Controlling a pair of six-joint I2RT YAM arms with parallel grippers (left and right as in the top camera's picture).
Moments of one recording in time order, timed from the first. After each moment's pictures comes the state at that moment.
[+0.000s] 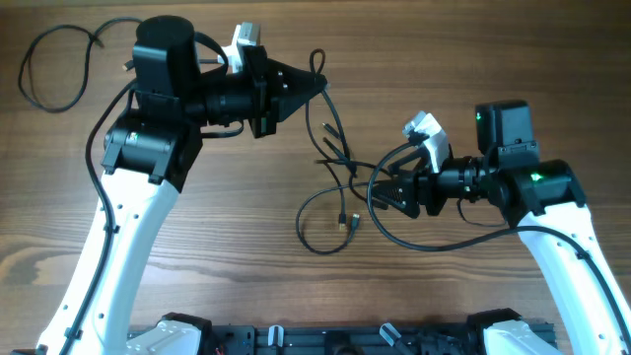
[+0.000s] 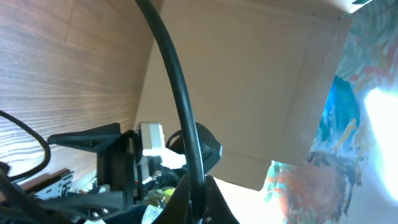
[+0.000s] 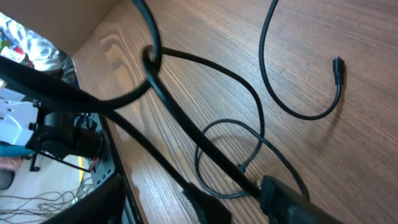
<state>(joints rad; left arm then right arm) -0.23 1.37 1.37 -0.39 1.02 -1.41 0.17 1.22 1.02 -0.86 -0.87 -0.32</state>
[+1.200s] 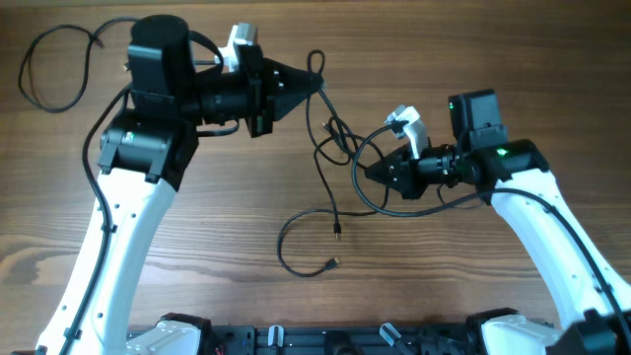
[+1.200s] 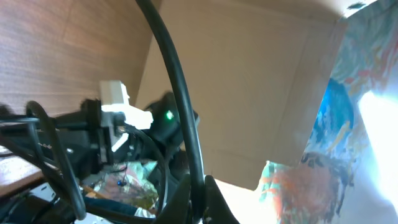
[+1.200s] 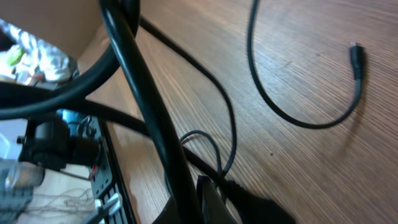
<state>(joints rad) -0.21 1.37 1.37 -0.38 1.04 -1.44 0.20 1.39 1.00 -0.70 -0.89 -0.22</state>
